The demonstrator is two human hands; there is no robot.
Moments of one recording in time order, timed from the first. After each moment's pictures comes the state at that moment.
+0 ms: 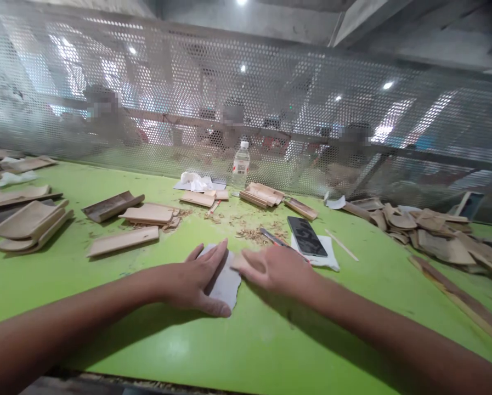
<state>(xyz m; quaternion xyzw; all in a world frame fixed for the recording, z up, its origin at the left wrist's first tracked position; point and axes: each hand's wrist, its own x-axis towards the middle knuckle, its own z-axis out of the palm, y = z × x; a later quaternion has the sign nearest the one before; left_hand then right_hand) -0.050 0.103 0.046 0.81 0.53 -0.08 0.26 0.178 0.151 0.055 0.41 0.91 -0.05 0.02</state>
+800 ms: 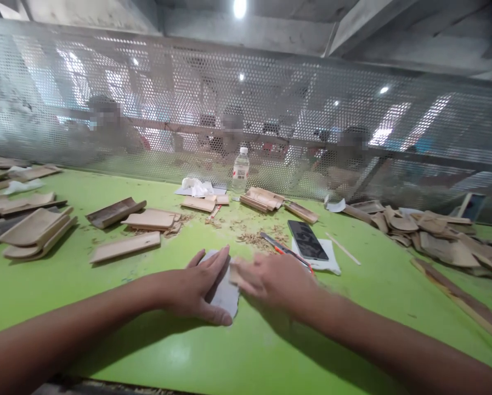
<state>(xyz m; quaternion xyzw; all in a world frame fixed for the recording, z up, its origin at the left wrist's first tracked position) -0.049 0.100 0.051 0.81 0.51 -0.08 0.27 0.174 0.142 0.058 0.33 0.94 0.07 0.05</state>
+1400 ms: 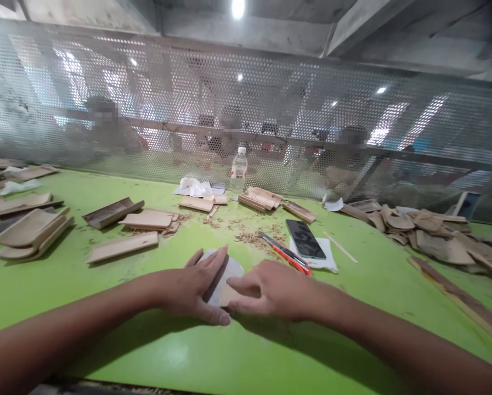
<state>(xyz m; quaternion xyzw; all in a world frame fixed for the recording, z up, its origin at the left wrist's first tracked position) -0.048 0.101 0.051 0.81 0.52 -0.08 0.27 0.178 0.146 0.068 0.30 0.94 -0.14 0.05</state>
